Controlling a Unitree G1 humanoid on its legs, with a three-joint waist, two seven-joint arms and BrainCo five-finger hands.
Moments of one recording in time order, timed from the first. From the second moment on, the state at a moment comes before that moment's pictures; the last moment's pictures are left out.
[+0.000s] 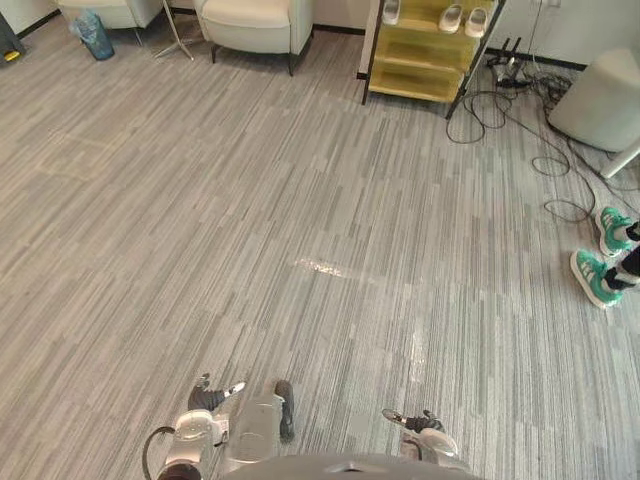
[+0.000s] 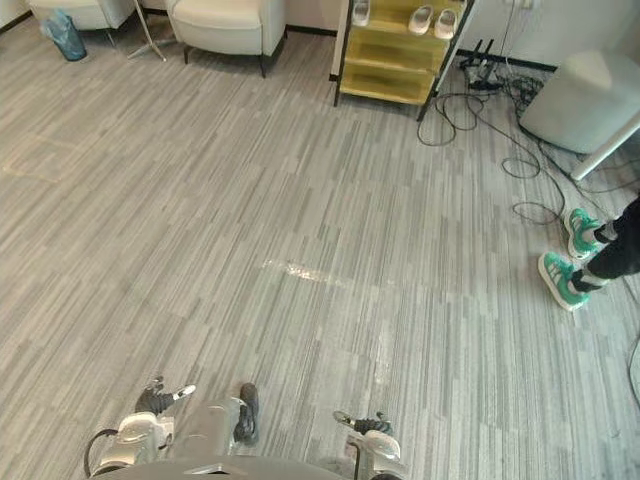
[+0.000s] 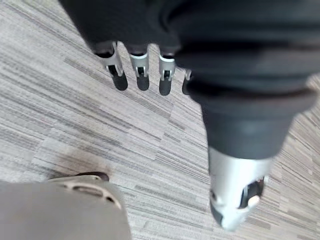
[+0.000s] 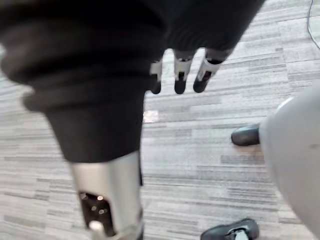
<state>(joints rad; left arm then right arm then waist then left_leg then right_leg) 0.03 0.05 0.17 0.97 0.08 -0.02 0.13 0.02 0.00 -0.36 0.97 -0.03 0.05 -0.23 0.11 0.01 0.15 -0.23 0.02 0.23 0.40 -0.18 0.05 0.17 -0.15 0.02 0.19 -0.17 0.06</state>
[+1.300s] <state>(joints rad) 0.04 0.01 0.11 0.99 0.06 -0.02 0.12 0.04 -0.02 -0.50 1.03 0.05 0.04 -0.23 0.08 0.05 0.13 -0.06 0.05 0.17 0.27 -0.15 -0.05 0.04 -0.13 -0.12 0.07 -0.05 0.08</state>
